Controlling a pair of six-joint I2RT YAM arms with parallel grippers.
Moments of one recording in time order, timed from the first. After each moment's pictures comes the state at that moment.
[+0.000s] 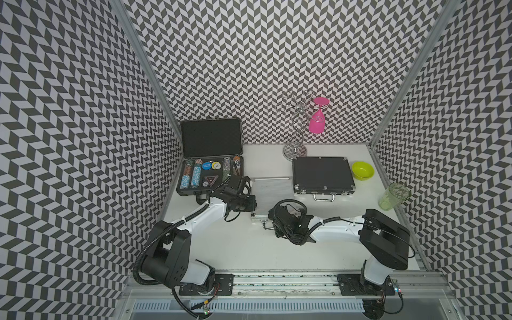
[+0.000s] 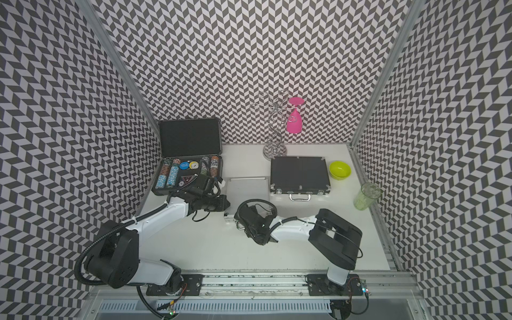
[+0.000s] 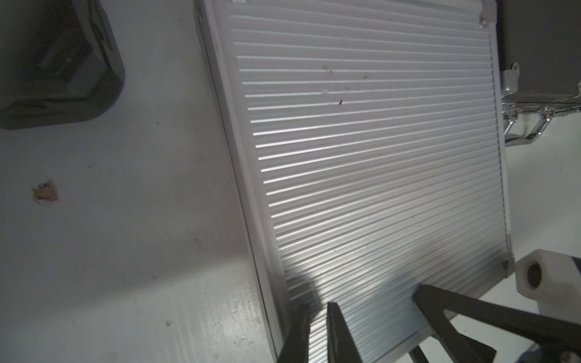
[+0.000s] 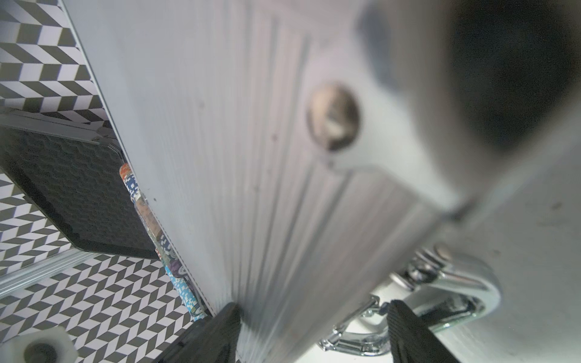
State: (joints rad) left arm -0.41 1.43 0.85 -0.43 0.26 -0.37; right arm 1.07 1.74 0.93 -0.07 0.35 2.11
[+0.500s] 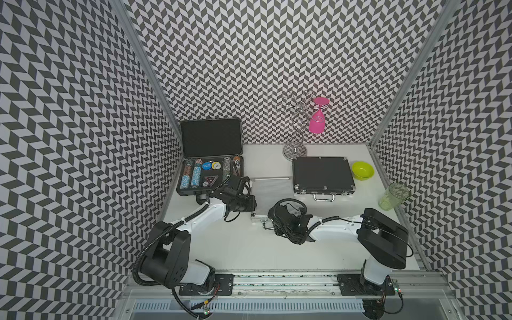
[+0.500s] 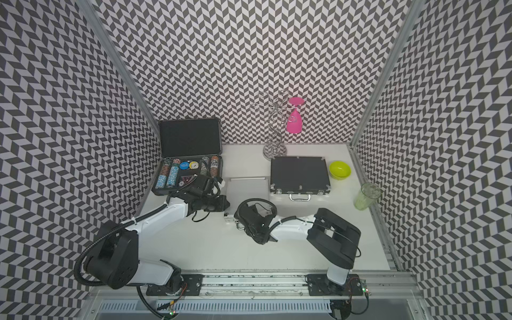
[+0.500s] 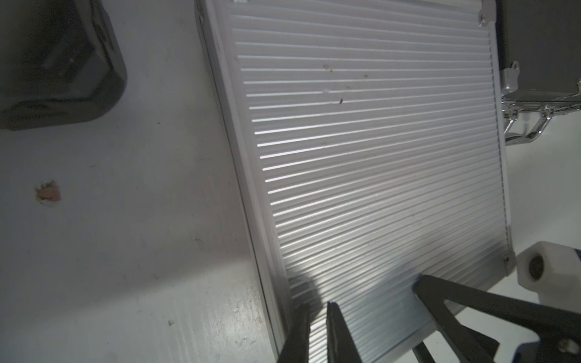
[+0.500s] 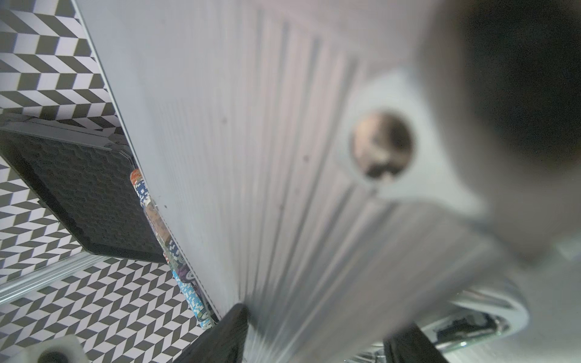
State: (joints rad) left arm -0.41 1.42 0.84 -0.42 0.26 -0.37; right arm 1.07 1.75 0.93 -0.04 0.35 2.11
